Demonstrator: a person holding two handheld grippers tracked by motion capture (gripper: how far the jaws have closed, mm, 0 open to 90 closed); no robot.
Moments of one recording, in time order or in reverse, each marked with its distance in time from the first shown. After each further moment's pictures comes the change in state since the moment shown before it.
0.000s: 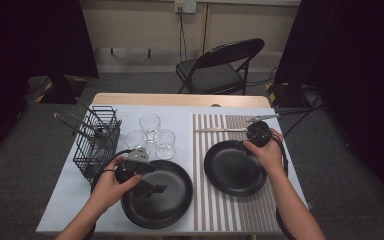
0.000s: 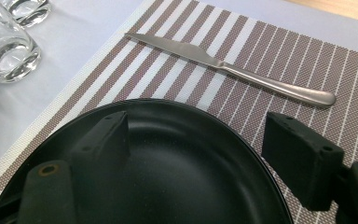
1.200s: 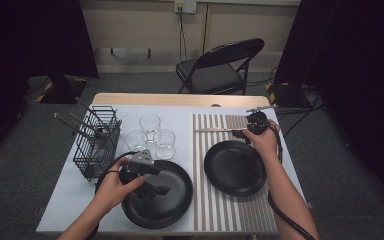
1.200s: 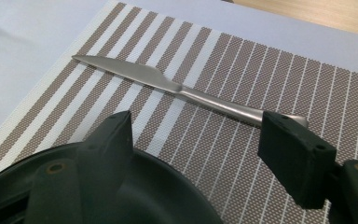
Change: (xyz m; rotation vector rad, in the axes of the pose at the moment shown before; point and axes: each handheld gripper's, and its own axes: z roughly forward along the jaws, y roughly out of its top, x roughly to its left) left arm -0.001 -0.002 0.010 0.001 -0.030 0.007; right arm -0.032 0.021 0.035 0.011 -0.050 0.049
